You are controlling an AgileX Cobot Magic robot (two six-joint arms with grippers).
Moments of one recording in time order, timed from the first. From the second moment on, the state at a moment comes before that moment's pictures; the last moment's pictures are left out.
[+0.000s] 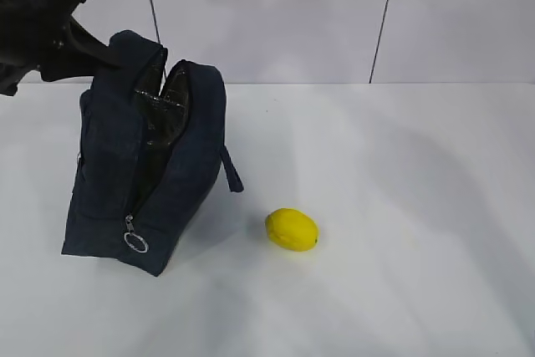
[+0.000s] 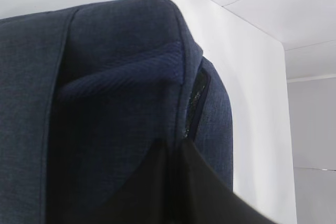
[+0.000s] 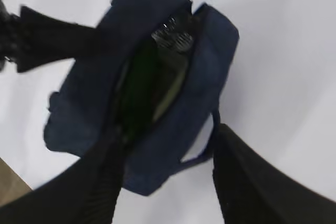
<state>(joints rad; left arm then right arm) -0.09 1.62 -1.13 -1.08 0.70 0.36 0.52 2.14 -2.44 0.35 1.25 0.01</state>
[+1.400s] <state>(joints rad) -0.09 1.62 -1.13 -1.08 0.72 0.41 0.52 1.60 -1.17 0.18 0.90 -0.34</state>
